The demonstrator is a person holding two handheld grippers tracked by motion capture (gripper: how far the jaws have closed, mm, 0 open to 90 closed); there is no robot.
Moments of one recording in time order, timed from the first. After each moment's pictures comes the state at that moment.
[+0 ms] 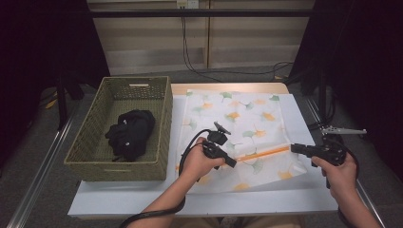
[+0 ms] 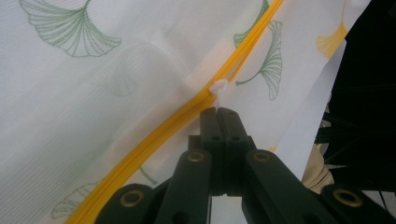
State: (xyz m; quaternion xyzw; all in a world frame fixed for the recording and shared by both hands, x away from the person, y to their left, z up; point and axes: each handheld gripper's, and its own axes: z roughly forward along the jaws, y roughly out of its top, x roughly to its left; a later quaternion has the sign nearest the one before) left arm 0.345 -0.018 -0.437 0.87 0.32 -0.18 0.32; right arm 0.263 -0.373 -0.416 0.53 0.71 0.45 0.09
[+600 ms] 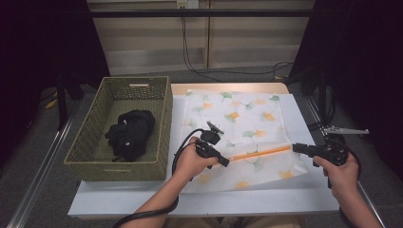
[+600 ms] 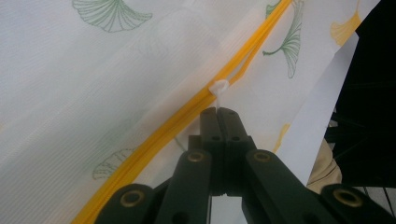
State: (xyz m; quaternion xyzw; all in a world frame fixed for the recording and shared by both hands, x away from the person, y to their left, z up) left arm 0.347 -0.001 -0.437 0.87 0.34 -0.18 0.31; right arm 0.262 -0.377 -0.415 0.54 0.71 0.45 0.10
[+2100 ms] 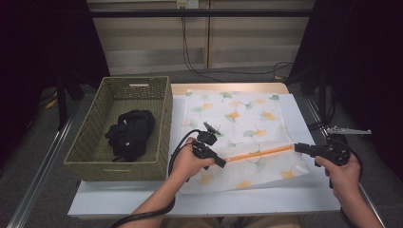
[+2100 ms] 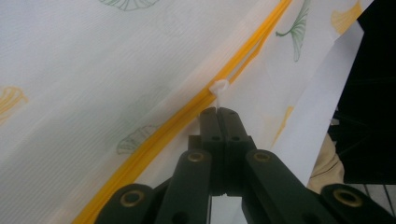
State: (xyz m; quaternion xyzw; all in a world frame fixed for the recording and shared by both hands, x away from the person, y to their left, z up) left arm 0.347 0.009 -0.438 0.87 0.34 -0.18 0.30; right arm 0.261 -0.381 -0.416 0.54 0.70 0.44 0.10
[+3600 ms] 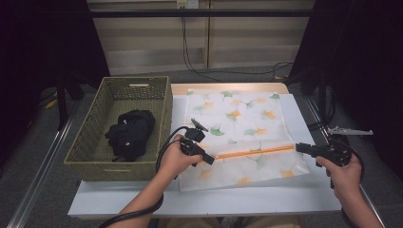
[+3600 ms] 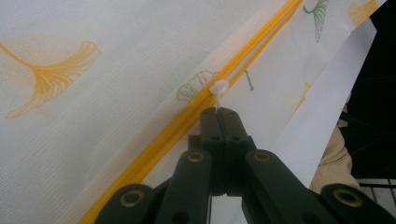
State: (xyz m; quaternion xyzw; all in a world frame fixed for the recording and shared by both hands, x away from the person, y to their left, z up) left arm 0.352 0.041 -0.429 0.87 0.37 -0.16 0.30; right arm 0.260 -0.384 -0.416 0.54 0.70 0.44 0.11
